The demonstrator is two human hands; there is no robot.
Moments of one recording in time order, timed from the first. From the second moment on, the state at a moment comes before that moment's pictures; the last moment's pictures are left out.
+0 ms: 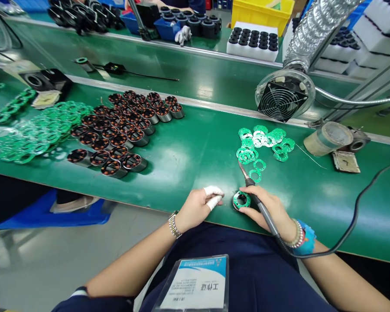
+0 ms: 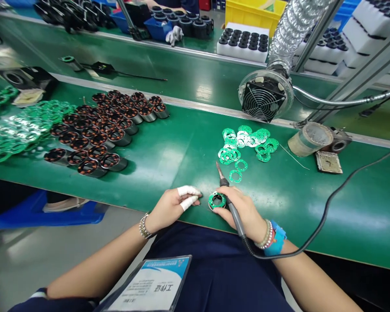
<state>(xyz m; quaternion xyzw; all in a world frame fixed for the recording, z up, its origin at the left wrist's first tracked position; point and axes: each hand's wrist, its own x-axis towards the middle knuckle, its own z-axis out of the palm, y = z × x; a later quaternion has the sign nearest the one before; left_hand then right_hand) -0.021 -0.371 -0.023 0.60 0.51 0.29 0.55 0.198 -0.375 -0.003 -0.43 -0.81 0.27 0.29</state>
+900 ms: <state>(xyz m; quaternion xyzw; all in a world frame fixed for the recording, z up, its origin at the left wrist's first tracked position) 0.003 -0.368 -0.012 0.47 0.45 0.32 0.69 0.189 -0.396 -0.018 -0.44 -0.80 0.18 0.36</state>
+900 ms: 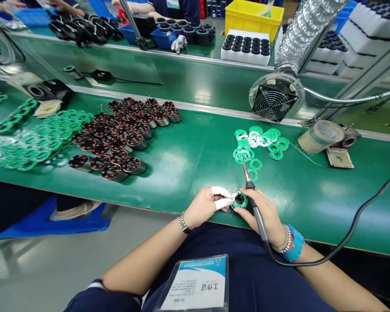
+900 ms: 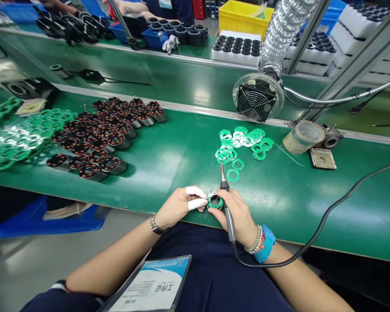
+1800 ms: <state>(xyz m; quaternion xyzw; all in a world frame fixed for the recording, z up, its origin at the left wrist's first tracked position) -0.001 -0.366 -0.015 0.43 0.43 0.30 0.74 0.197 -0.390 0.021 -0.44 -0.77 0.24 0.40</state>
